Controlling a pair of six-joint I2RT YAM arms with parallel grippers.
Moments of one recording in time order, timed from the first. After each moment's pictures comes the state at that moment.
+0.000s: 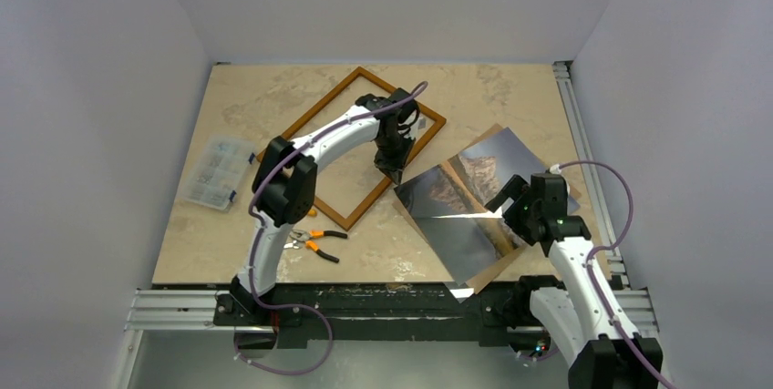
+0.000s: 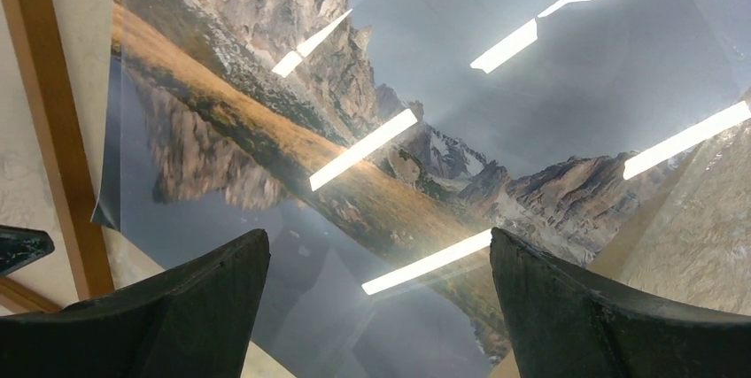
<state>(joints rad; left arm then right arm) -0.68 2.19 1.90 -1.03 0.25 -0.28 0.02 0.80 0.47 -0.59 -0.02 0.75</state>
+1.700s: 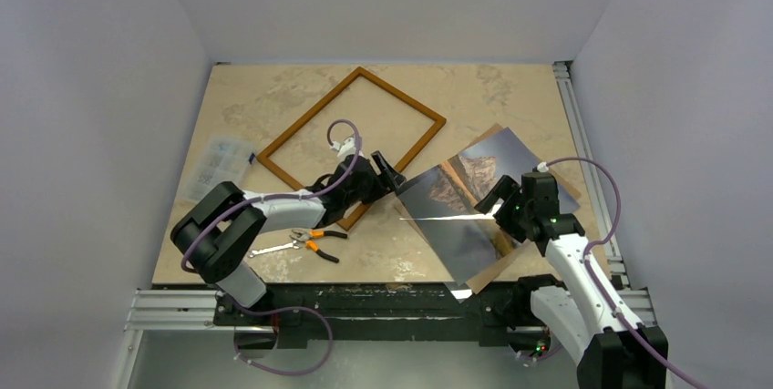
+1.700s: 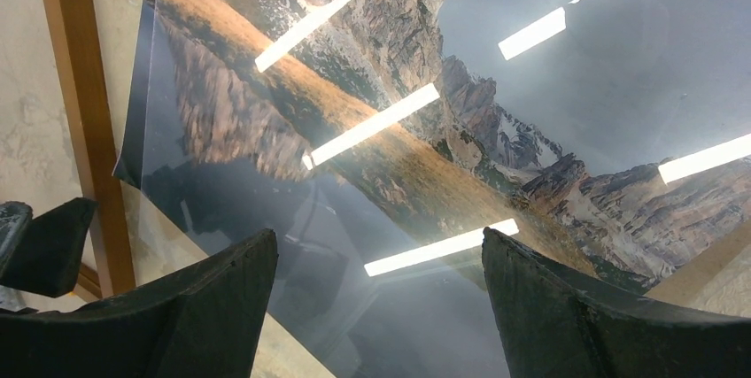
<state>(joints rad) -0.76 1.60 0.70 0.37 -0.12 -1.06 0.10 0.83 0.47 -0.53 -0.07 0.77</state>
